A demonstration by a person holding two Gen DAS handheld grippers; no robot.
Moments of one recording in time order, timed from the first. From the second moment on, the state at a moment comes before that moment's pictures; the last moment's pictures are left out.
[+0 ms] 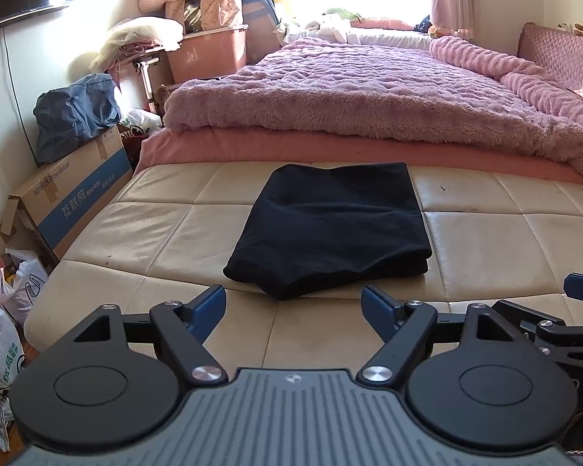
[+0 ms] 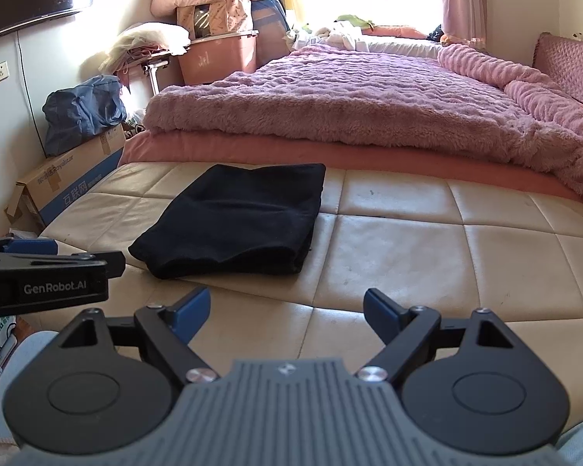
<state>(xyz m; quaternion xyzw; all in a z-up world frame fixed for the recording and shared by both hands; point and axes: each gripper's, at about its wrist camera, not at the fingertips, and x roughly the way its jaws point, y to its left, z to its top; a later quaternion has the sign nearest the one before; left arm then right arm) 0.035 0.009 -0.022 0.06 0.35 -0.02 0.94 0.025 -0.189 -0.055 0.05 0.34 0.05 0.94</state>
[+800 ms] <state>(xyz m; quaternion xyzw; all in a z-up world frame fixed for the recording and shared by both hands) 0.032 0.006 -0.020 0.06 0.34 -0.03 0.94 0.021 -0.185 -0.053 0.04 0.33 0.05 0.94</state>
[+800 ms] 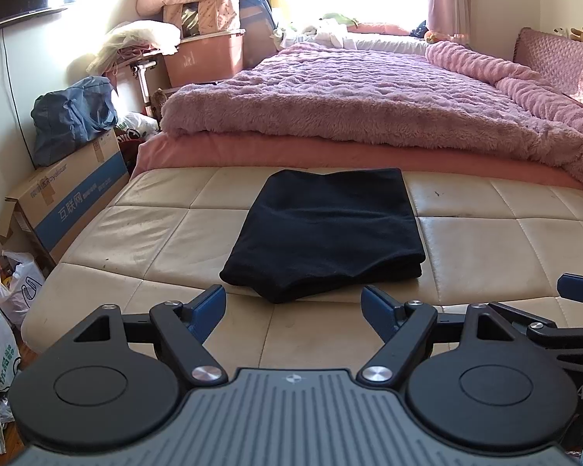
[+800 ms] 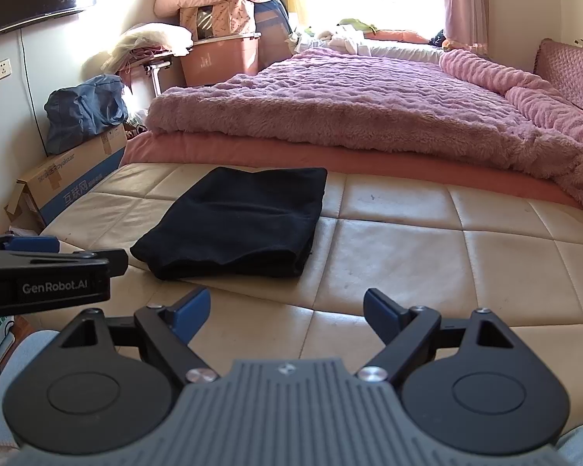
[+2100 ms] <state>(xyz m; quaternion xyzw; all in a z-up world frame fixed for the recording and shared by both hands) 0.031 0.001 -0.019 0.06 0.34 -0.03 0.94 0.020 -0.186 -0.051 0.04 0.33 0.05 0.94</state>
